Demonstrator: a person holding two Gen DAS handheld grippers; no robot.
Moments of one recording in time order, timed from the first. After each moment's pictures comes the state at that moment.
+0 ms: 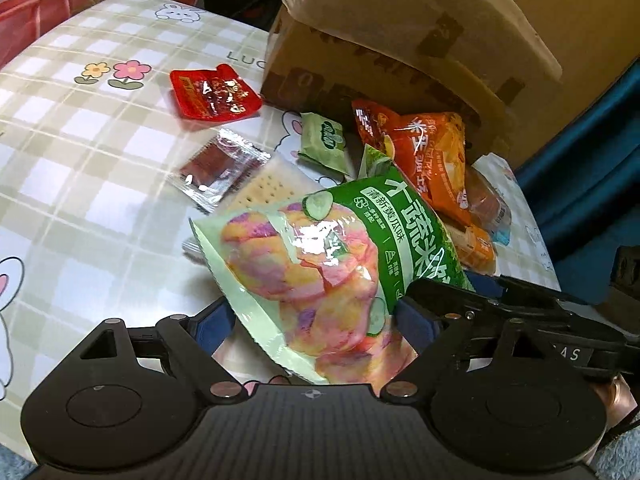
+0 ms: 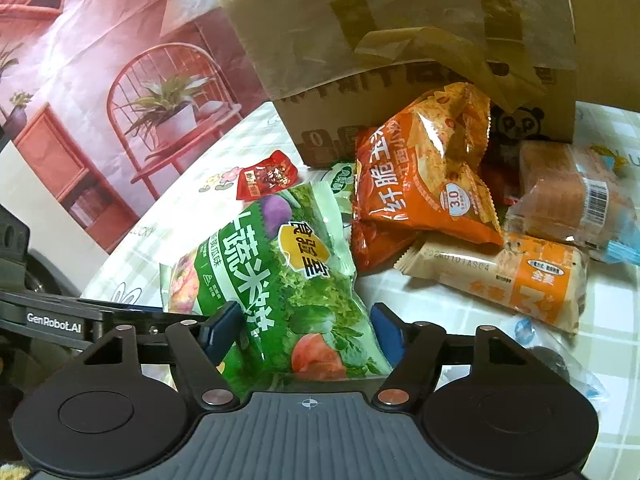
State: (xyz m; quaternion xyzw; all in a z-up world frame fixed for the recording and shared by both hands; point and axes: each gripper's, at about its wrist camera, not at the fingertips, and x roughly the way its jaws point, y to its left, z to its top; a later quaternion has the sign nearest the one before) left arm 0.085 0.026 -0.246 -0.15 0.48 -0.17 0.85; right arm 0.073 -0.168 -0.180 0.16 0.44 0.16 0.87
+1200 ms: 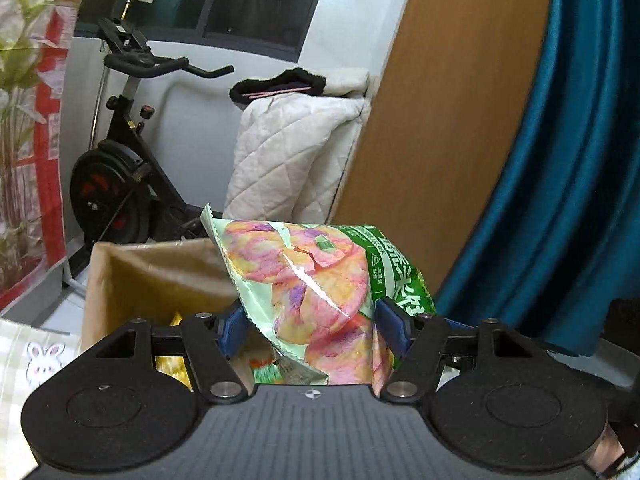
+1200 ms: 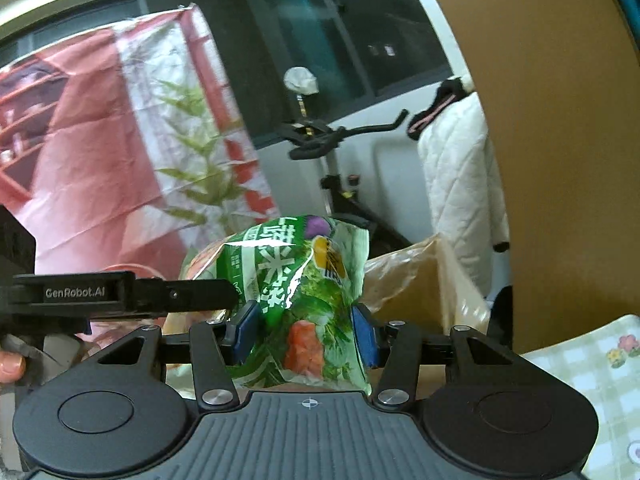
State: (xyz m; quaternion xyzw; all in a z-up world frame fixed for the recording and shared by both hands) left arm 0.280 -0.095 -0.024 -0.04 0.27 -0.31 0.91; right arm 0.186 -0.280 -0.002 0.18 0.19 0.03 0.96
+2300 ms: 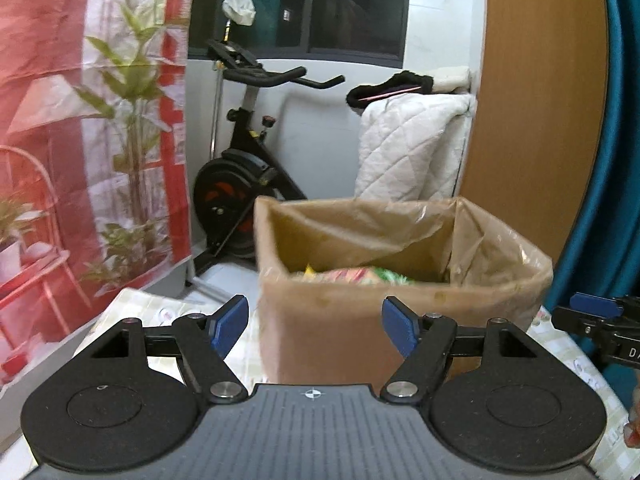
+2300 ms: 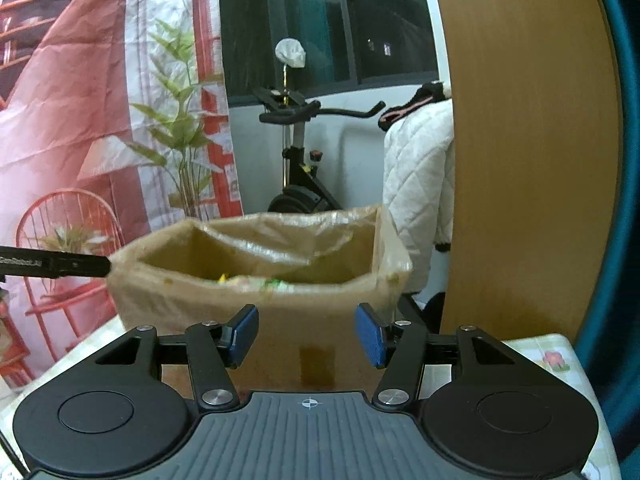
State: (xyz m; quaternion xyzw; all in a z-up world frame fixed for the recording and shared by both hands) left arm 0.206 -0.017 -0.044 0.01 0.26 -0.13 0.96; right arm 0.117 -0.247 -0.041 0.06 0.24 -0.02 0.97
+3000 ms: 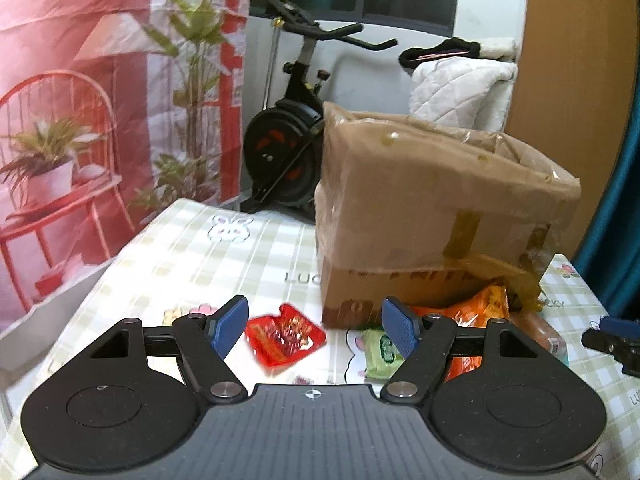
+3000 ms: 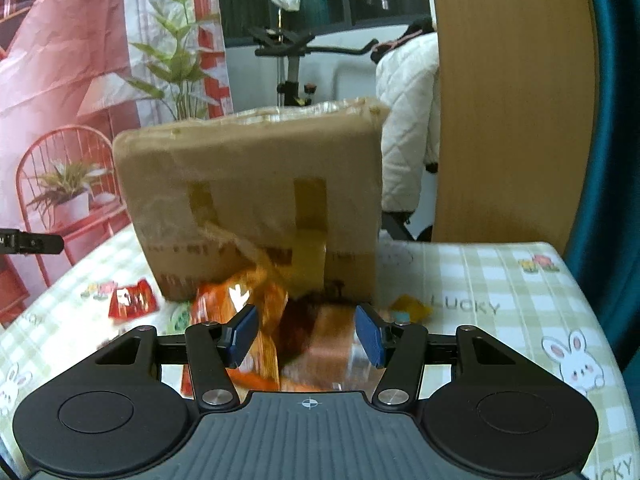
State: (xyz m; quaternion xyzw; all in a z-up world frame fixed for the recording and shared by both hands) left arm 0.136 0.011 -0.097 -0.02 0.31 -0.06 0.95; right arm 0.045 -0.234 -0.108 0.07 0.32 -0.02 0.94
